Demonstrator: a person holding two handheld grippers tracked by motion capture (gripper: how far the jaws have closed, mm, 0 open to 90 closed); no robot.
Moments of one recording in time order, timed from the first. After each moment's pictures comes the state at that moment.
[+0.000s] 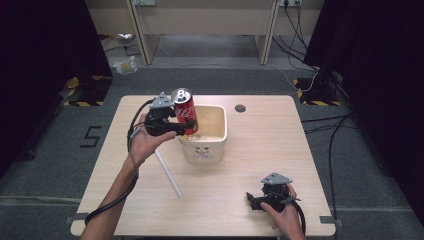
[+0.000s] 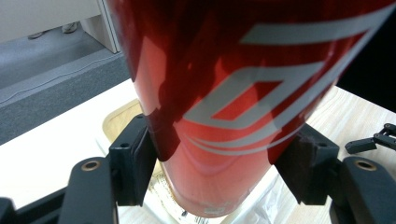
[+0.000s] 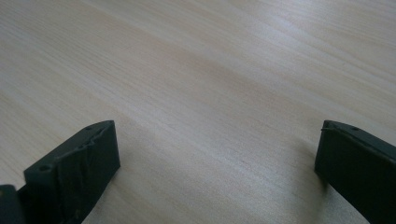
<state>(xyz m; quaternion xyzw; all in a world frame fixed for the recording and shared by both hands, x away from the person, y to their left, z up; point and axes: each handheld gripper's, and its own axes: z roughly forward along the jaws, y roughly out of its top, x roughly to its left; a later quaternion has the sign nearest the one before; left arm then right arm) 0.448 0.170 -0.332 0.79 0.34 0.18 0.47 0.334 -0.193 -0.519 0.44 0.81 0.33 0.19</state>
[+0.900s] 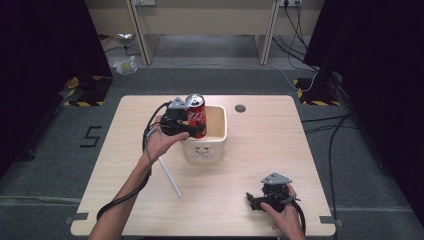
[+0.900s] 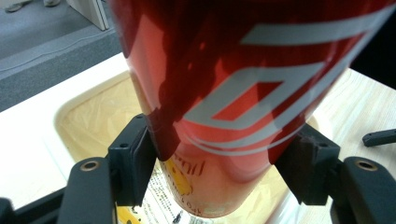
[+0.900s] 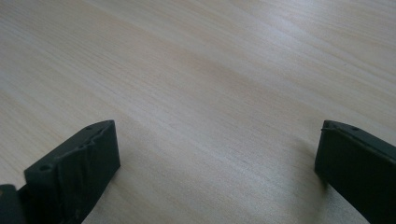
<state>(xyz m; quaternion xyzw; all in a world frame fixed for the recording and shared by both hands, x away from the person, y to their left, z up) 0.475 0.144 -0.366 0.81 0.35 0.15 0.44 0.334 -0.192 -0.518 0.44 0.82 0.33 0.18</state>
